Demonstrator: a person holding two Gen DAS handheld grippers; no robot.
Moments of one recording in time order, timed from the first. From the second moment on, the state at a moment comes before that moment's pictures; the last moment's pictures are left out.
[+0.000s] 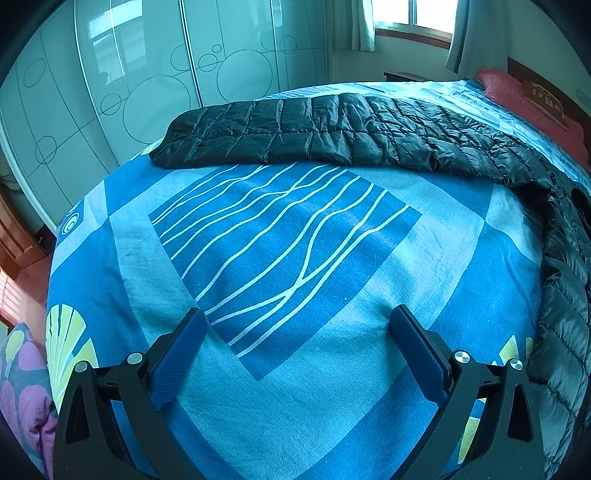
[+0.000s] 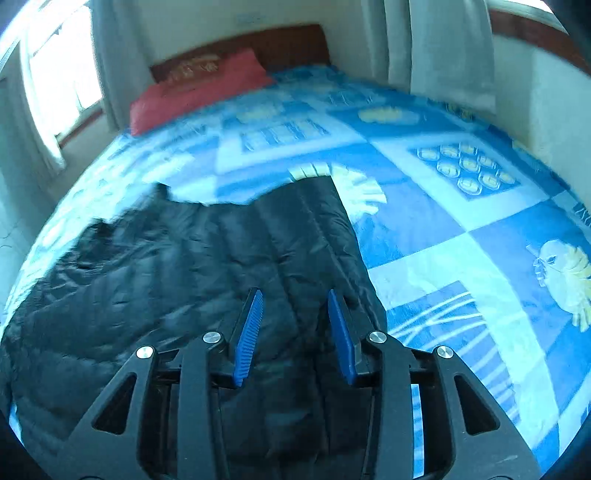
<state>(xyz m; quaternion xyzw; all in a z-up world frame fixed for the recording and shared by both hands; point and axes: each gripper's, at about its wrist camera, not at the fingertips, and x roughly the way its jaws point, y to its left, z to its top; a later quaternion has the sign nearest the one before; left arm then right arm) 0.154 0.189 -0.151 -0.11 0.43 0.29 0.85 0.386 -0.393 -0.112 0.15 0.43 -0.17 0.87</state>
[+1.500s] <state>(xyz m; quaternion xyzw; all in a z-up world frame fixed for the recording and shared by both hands) 0.149 0.277 -0.131 -0.21 0.38 0.26 0.86 0.324 -0.288 -0.132 0.08 0.41 -0.16 0.89</state>
